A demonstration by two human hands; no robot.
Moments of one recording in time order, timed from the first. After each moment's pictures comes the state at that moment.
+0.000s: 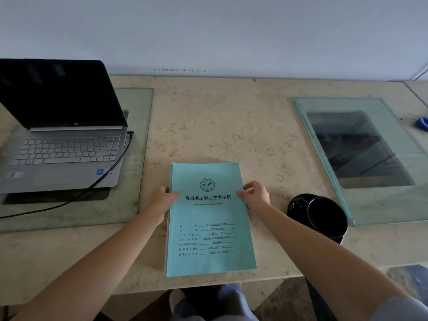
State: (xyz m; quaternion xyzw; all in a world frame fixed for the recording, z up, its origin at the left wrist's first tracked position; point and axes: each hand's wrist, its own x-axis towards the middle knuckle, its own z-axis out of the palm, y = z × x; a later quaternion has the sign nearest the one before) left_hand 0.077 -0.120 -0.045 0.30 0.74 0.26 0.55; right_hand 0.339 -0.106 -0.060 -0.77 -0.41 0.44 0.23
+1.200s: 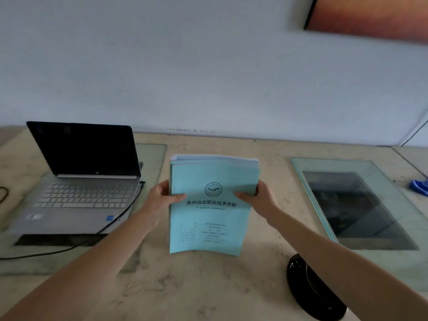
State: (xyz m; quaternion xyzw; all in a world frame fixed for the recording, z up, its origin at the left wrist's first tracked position) left_hand 0.062 -0.074 0.080 0.41 0.56 0.46 0.55; right_hand 0.342 -0.036 0.073 -0.57 -0.58 0.45 0.38
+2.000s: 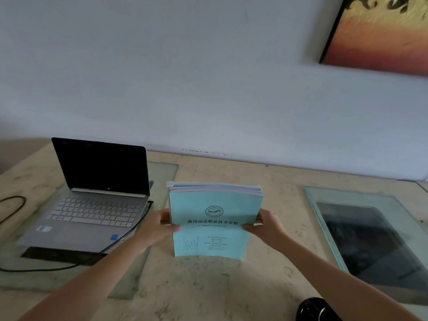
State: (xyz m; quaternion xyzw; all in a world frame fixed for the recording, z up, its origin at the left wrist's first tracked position) left_hand 0.032 -0.066 0.060 0.54 0.64 0.33 0.44; right_hand 0.348 -0.003 0.063 -0.55 -0.70 0.38 0.25
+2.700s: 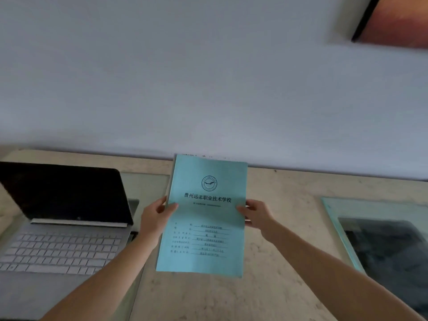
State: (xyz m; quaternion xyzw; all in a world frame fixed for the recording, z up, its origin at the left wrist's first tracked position) left_hand 0.025 0.097 0.033 0.38 0.65 0.50 0.43; right_hand 0.298 0.164 0.028 -0.57 -0.47 0.59 0.32
